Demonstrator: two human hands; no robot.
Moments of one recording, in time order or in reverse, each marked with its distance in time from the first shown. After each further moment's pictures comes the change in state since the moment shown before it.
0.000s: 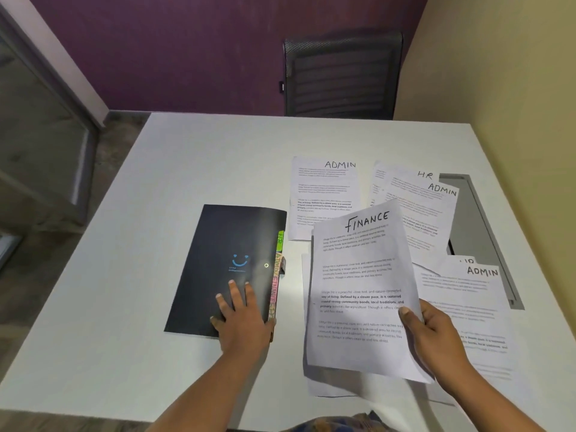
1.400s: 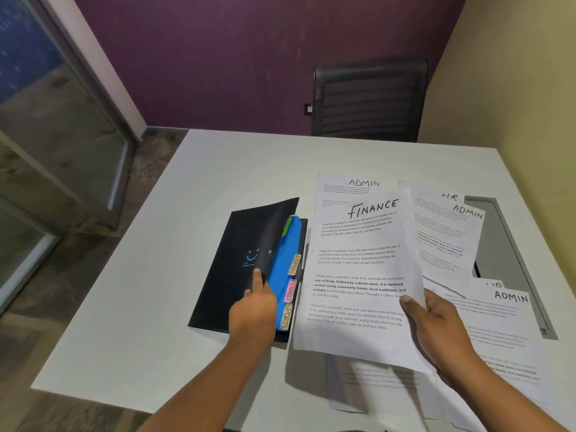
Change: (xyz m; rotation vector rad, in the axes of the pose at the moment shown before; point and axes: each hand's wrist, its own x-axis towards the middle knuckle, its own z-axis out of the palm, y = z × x) left_hand -0.018 -0.019 -0.081 0.118 0.081 0.151; right_hand -0.005 -0.057 0.024 0.177 -0.040 -0.024
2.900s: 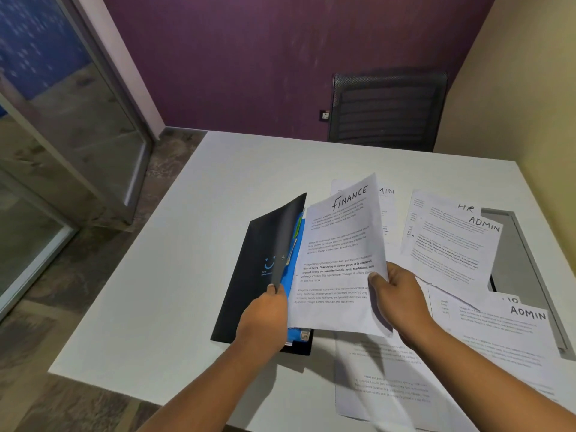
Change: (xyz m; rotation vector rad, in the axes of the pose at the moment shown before) left_hand -0.017 -0.009 -0.011 -0.207 -0.037 0.107; right_hand 0.015 -0.053 0.064 -0.203 -0.078 -0.117
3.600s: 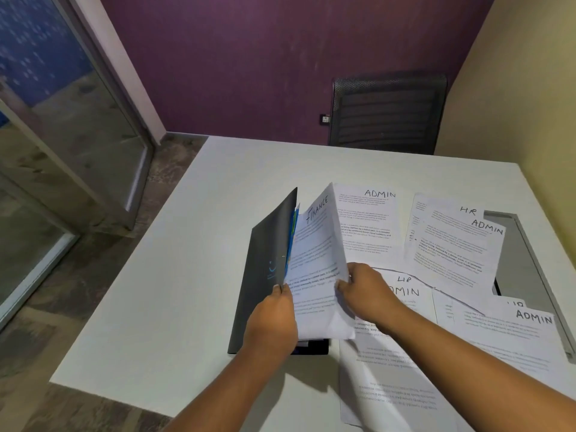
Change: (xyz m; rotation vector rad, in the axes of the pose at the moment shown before) left_hand -0.008 0.015 -0.018 -0.088 0.107 -0.031; right_hand 0.010 -0.034 0.032 -0.371 -0.273 -0.056
